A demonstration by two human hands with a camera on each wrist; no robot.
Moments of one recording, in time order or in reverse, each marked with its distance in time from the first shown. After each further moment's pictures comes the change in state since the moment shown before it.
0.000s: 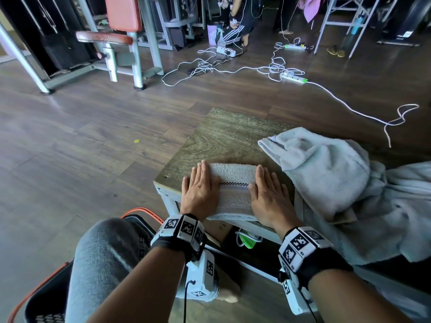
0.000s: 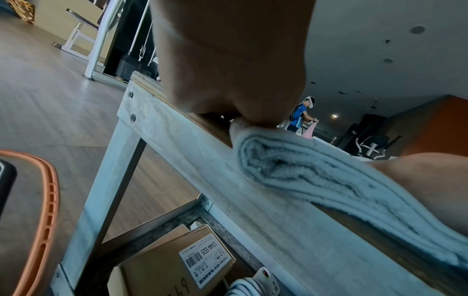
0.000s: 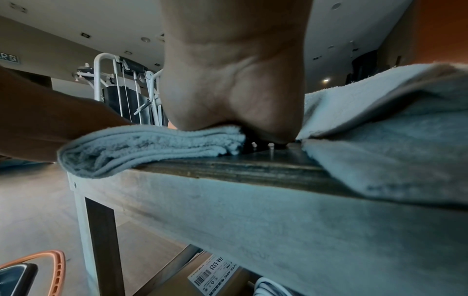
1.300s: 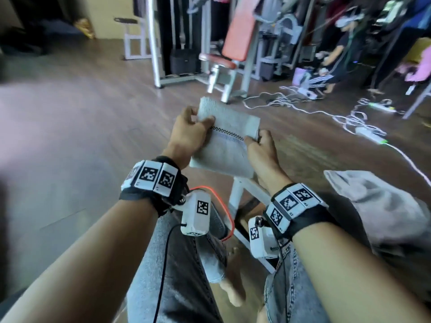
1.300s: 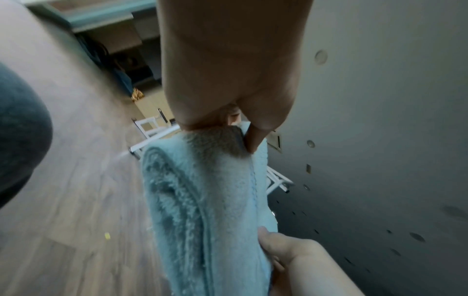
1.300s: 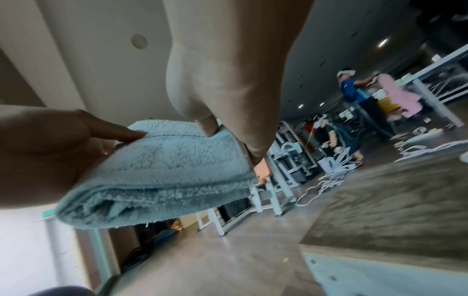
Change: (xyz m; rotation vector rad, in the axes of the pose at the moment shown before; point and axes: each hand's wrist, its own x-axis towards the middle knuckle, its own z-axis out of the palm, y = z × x) left_hand -0.164 -0.035 -0.265 -0.942 0.643 -0.171; right_hand -0.102 -0.258 -0.073 0.895 -0.016 -0.242
